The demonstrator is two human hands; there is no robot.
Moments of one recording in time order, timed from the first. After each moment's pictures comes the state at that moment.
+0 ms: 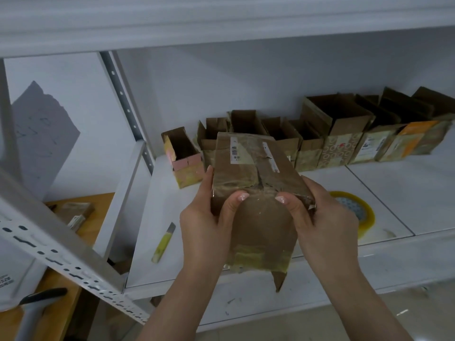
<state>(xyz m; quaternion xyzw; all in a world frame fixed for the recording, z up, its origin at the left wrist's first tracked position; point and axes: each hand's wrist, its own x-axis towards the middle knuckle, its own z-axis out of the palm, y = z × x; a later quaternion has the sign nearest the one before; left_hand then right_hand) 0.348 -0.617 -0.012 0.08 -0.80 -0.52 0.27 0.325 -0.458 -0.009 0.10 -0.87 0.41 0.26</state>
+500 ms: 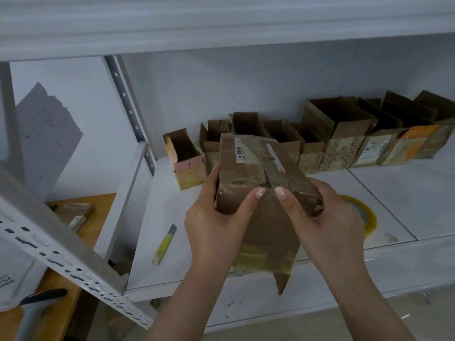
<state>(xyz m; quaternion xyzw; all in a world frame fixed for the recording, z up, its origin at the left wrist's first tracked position) 0.340 -0.609 -0.015 0.09 -0.77 -0.56 0.30 0.323 -0.458 -0.003 0.04 -0.87 0.42 0.25</state>
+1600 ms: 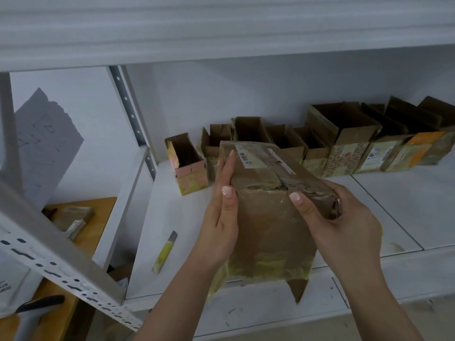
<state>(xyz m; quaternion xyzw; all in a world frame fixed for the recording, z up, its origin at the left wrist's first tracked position) 0.317 -0.627 -0.023 -0.06 -0.78 -0.60 0.19 0.308 -0.450 -0.002 0.00 -0.87 0.43 0.23</state>
